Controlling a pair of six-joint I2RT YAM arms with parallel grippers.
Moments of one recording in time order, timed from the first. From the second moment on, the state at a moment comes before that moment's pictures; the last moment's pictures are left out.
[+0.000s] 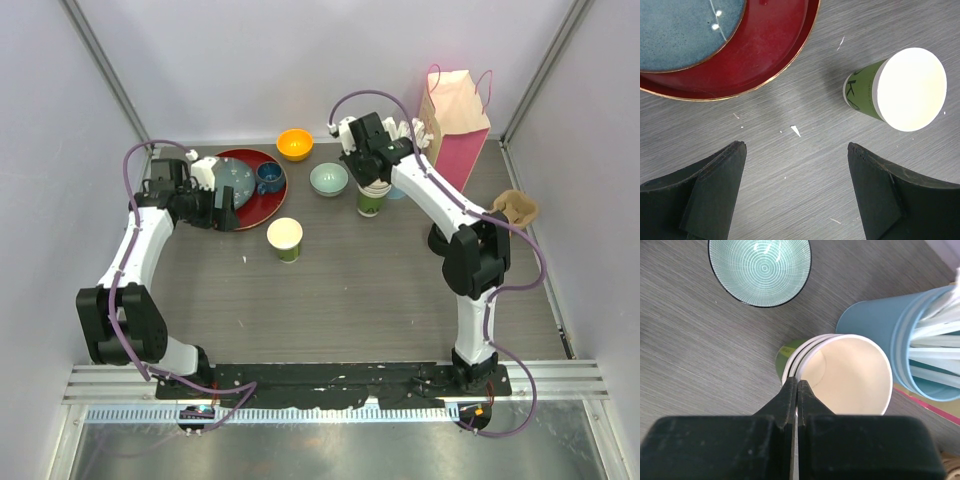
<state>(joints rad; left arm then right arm) 0.06 1.46 1.21 -0.67 0.46 0.19 0.50 2.02 1.91 -0.74 0.13 -0.23</state>
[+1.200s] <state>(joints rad) -0.38 1.97 1.82 -0.60 0.48 -0.26 0.50 1.74 1.50 -0.54 -0.15 -0.32</state>
